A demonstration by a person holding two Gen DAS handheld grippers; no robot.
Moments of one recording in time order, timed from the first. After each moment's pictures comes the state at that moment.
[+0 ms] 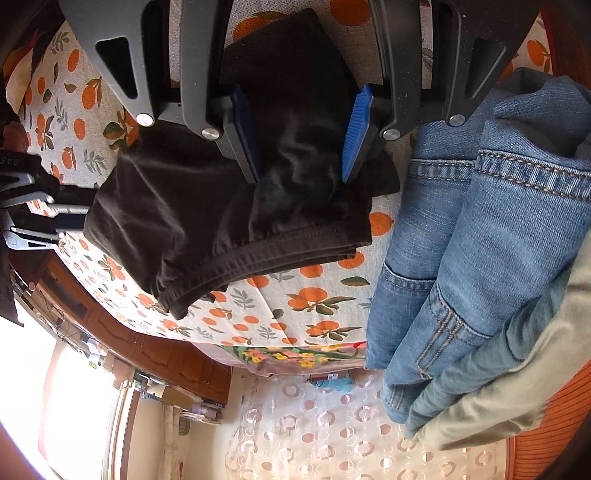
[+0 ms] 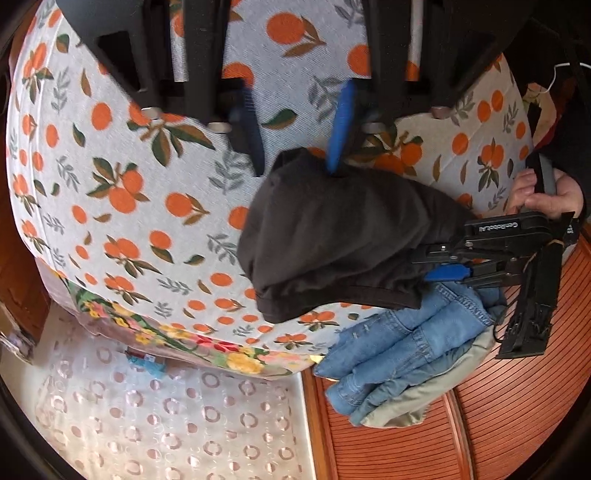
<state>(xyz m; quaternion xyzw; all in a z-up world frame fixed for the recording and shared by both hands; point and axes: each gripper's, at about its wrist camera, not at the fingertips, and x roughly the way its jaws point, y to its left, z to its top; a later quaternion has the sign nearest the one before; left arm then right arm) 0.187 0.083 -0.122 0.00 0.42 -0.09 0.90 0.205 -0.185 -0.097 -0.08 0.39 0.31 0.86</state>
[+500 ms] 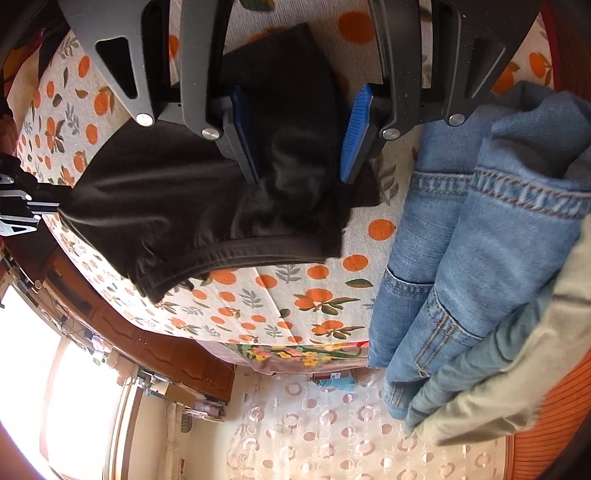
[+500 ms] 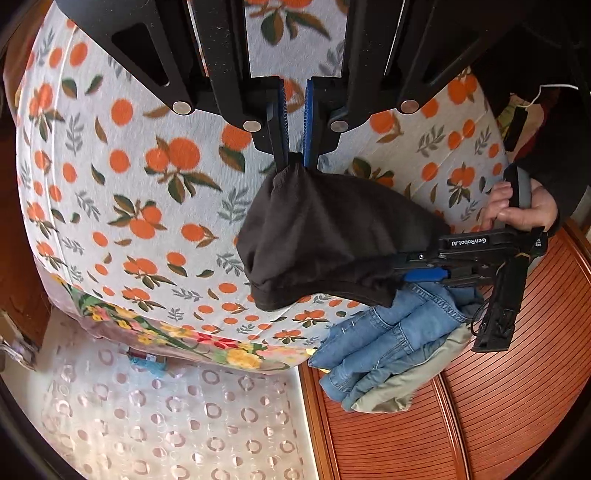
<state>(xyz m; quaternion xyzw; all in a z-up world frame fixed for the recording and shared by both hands) 0.172 0.083 -0.114 -0.01 0.42 -0.09 0.90 0.168 -0.216 -0.086 -0.06 0.38 0.31 0.87</state>
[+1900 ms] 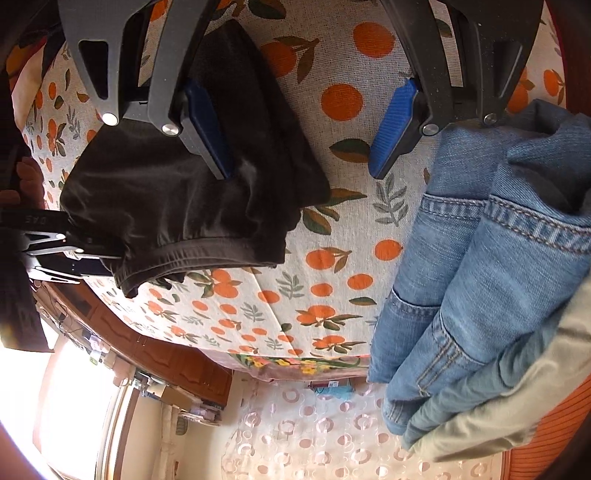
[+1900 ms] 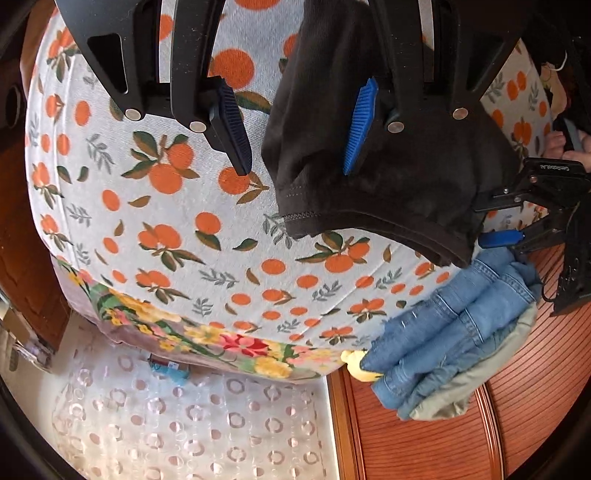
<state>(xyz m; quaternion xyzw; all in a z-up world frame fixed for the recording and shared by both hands) 0.174 0.083 -0.127 -0.02 0.44 -0.10 0.89 0.238 -0.199 -0.096 -0.09 0.41 0.26 0.87</state>
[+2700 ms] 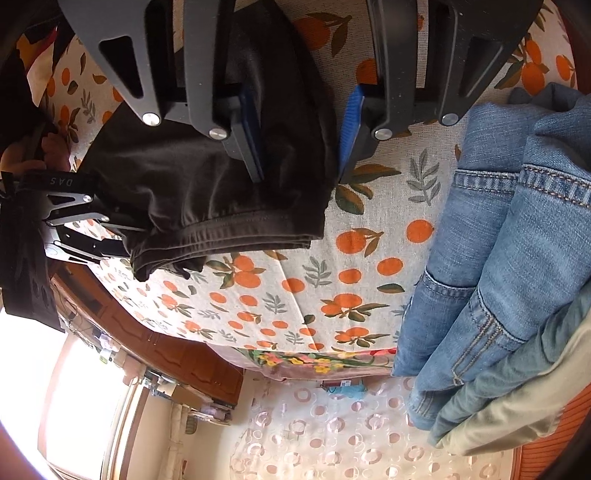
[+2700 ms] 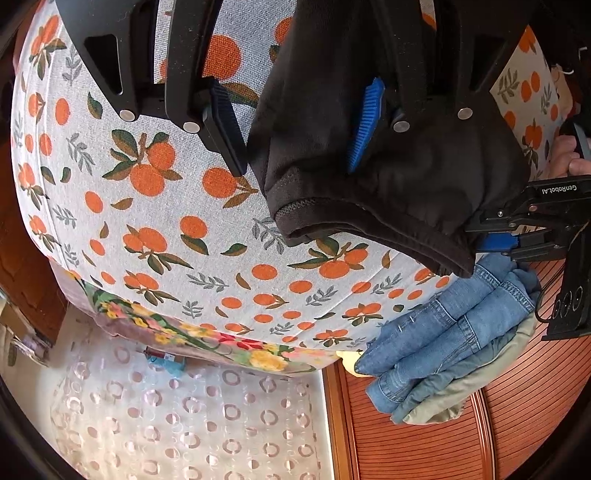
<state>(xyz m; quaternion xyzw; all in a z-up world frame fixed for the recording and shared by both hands) 0.189 0.067 -0.122 -0.03 0.44 -0.12 0.89 0.235 -0.196 -0.112 -0.08 0.39 0.27 0.88</state>
